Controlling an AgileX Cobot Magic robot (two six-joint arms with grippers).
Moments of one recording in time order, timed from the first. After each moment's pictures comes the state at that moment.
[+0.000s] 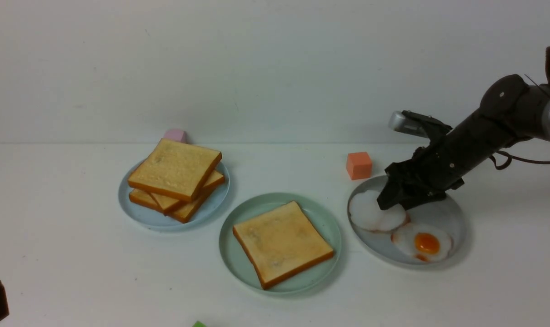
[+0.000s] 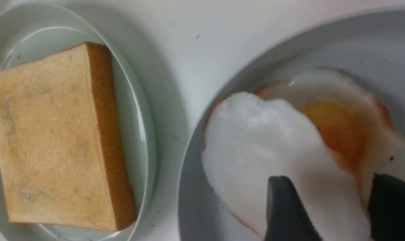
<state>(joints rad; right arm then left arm) 0.05 2.18 -1.64 0.65 0.97 -0.56 -0.70 0.30 -0.67 -0.04 0.68 -0.14</state>
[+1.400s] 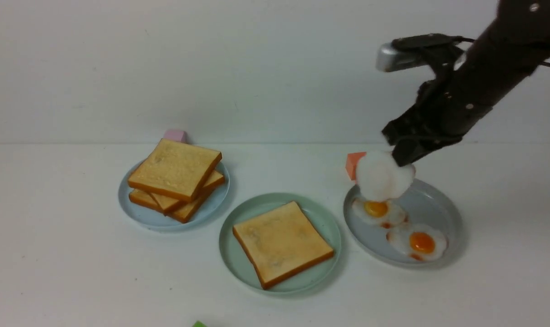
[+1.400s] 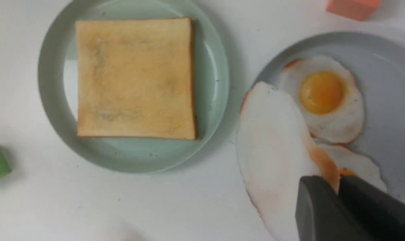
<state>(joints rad) 0.34 1.79 -1.65 0.19 1.10 -0.23 -0.70 0.30 -0.67 0.07 0.68 -0.14</state>
